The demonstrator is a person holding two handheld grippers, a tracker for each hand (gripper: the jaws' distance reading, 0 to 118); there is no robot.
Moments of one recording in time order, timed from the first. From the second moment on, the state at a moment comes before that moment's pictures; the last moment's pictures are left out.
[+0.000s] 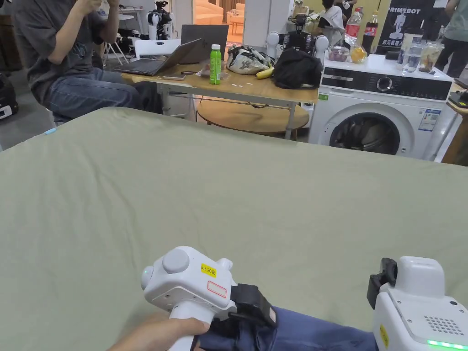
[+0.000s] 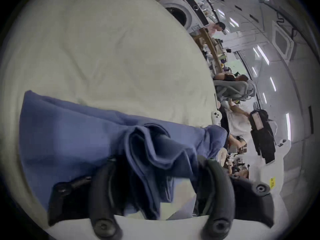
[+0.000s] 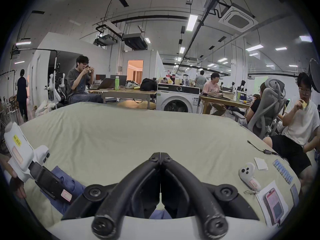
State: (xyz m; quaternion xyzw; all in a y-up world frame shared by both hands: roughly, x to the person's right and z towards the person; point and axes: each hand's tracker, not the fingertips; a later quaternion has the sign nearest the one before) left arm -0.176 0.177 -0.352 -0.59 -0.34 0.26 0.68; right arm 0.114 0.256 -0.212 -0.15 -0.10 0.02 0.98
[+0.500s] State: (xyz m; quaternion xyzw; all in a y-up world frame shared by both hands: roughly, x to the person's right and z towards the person) left arm -0.217 0.223 -0.342 -0.51 -0.34 0.27 0.74; right arm 0.120 0.257 -0.205 -0.15 -0.11 0.02 0.98
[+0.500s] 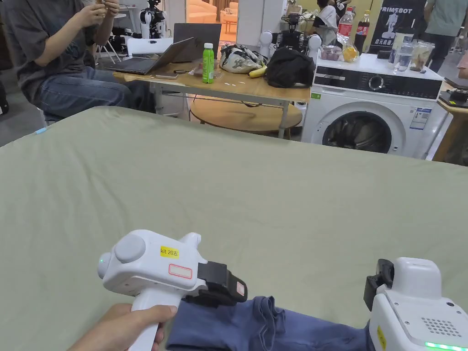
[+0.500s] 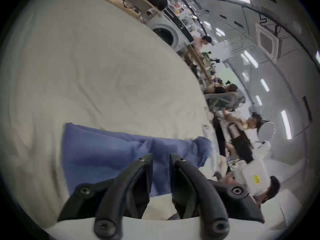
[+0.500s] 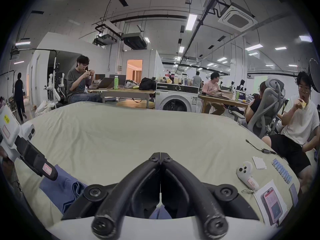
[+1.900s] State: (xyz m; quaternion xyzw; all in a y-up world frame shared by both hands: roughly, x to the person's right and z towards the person) left arm -0.320 0.170 -0.343 -0.53 -0.30 0.29 0.74; right arm 0.115 0.257 -0.216 -0.13 -0.10 0.00 0.99
